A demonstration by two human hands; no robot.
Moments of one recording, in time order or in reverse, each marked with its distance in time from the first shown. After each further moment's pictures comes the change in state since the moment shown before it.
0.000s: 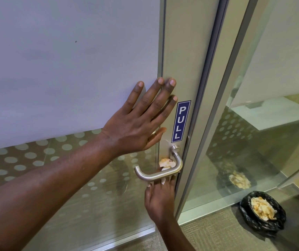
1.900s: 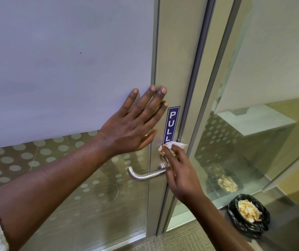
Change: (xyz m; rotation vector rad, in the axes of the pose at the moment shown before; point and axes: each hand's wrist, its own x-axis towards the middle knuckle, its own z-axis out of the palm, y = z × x) left_hand 0.000 0.001 0.001 -0.006 0.015 -0.004; right_hand 0.062 0.016 -0.140 0.161 -0.033 -0.208
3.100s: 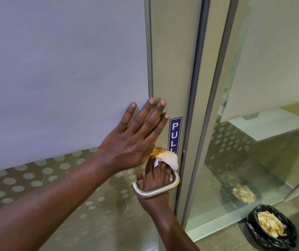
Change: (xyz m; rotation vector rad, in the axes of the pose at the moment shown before) left_hand -0.001 0.002 0.000 0.012 0.052 -0.022; right_hand 0.019 -0.015 0.132 -0.309 0.346 0.046
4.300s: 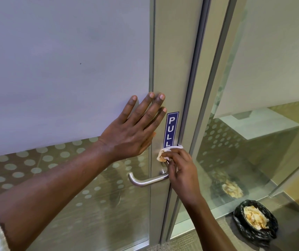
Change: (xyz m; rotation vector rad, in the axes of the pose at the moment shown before) left_hand 0.000 0.001 0.001 -0.013 -0.008 -0.013; right_hand 0.039 0.054 -0.103 0.434 -0.129 0.057
